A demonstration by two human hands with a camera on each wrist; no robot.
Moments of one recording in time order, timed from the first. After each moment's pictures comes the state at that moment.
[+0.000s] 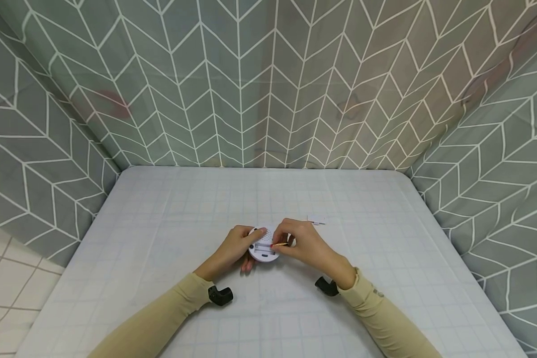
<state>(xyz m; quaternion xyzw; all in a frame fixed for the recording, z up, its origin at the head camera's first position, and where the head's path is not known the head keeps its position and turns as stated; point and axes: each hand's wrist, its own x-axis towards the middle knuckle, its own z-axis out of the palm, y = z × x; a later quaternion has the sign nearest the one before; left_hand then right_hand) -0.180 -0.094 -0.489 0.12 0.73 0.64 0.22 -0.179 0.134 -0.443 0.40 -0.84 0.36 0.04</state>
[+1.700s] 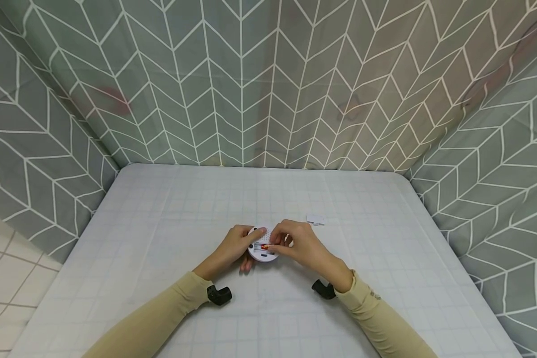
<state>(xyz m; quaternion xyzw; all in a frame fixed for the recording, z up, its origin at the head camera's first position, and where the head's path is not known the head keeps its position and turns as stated) -0.180 -0.095 -0.490 0.14 0.73 0.63 0.21 -0.174 0.126 -0.443 0.39 -0.84 0.37 0.06</state>
